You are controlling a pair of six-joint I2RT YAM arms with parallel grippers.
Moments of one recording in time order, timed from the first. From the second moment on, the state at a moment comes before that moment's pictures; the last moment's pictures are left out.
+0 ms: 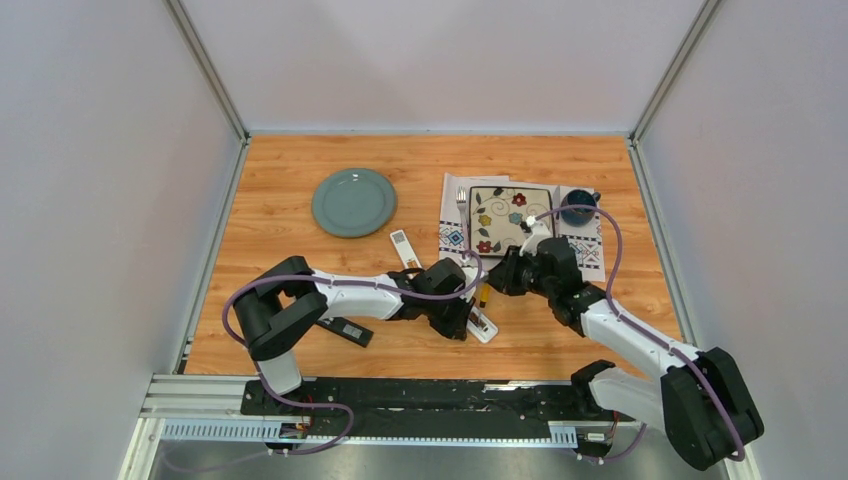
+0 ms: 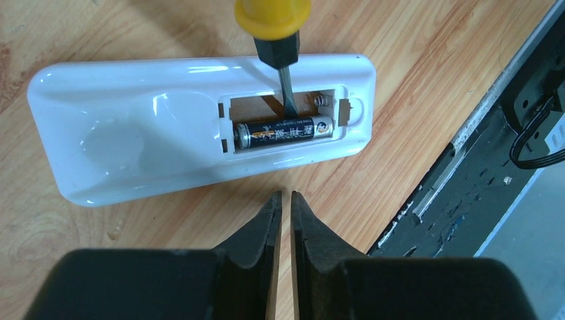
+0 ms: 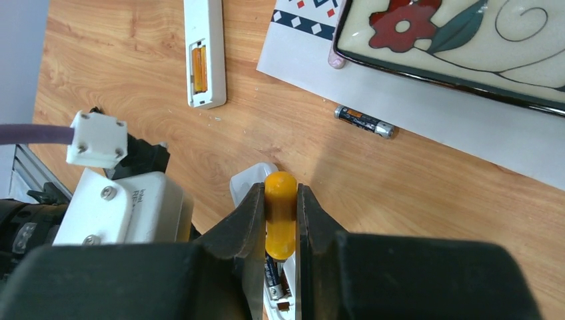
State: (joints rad) left arm -1.06 1.75 0.91 -0.09 0.27 -0.41; right arm 0.44 1.08 0.43 0.10 -0.30 0.53
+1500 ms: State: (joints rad) left arm -0.98 1.79 0.92 -0.05 0.38 -0.47; right arm 0.49 1.00 0.37 0.15 -0.25 0.66
